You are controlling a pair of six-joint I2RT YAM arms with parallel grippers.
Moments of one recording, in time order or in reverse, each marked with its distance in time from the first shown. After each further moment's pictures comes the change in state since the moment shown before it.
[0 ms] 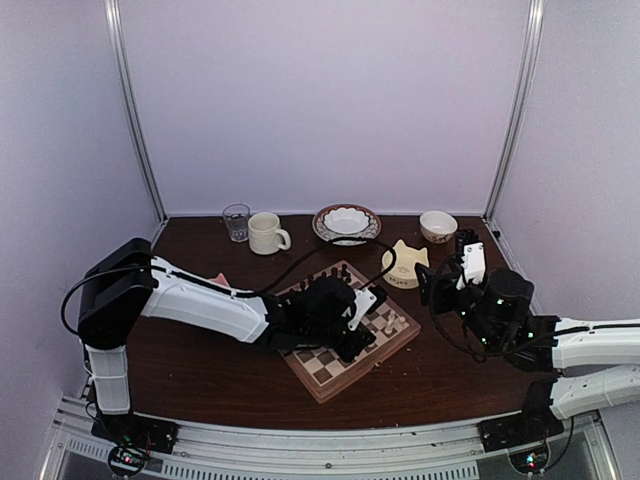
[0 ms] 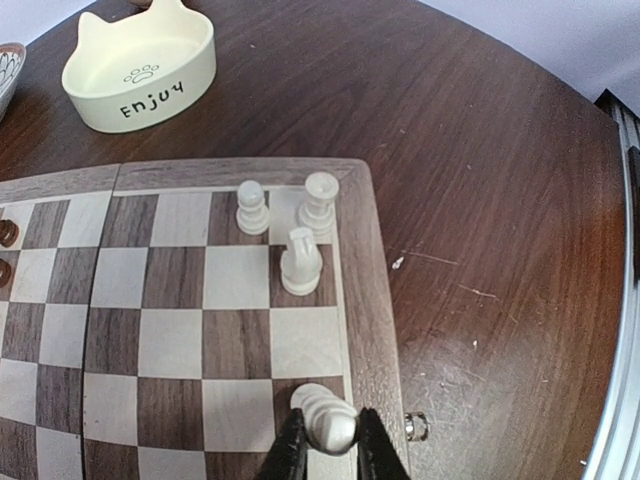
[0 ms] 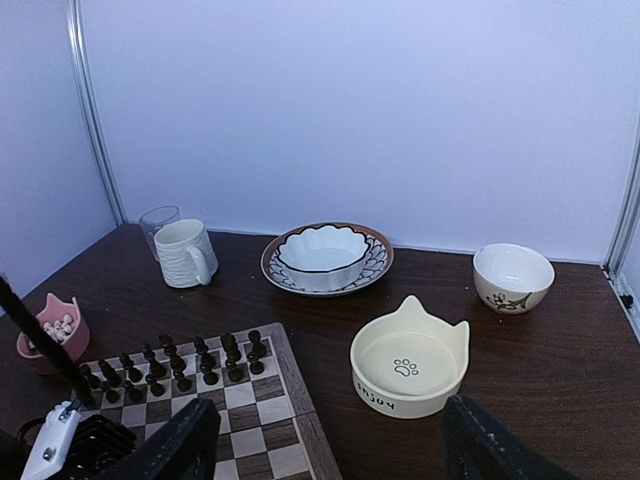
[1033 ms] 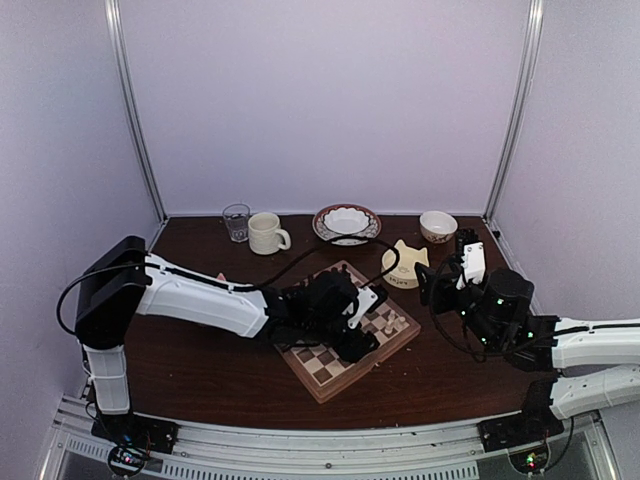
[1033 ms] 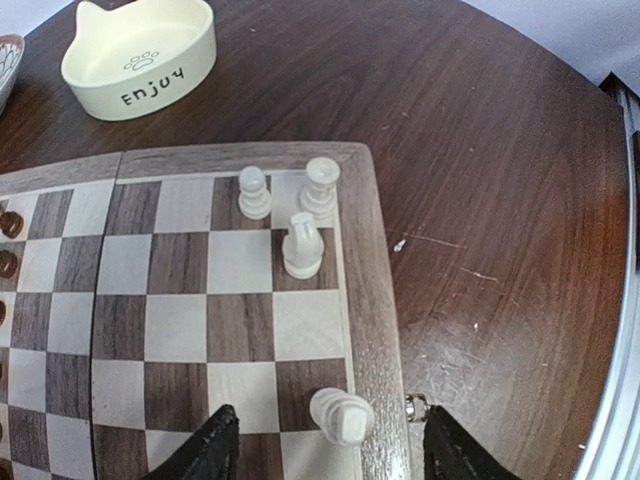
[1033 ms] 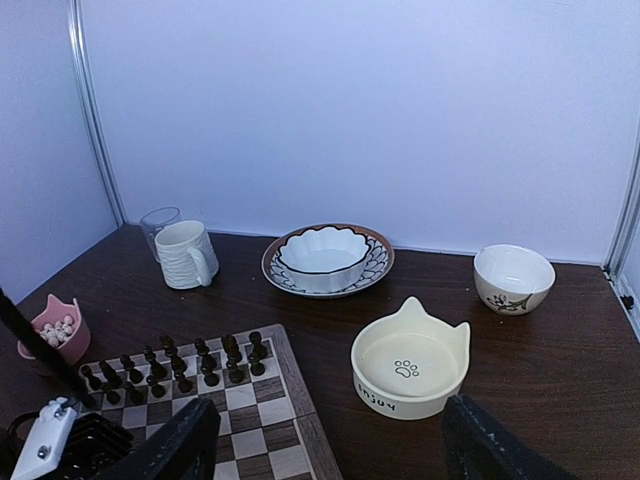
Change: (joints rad) left arm 0.000 -0.008 0.053 -0.121 0.000 0.009; right arm -0.001 0.002 0.000 0.006 -0.002 -0.002
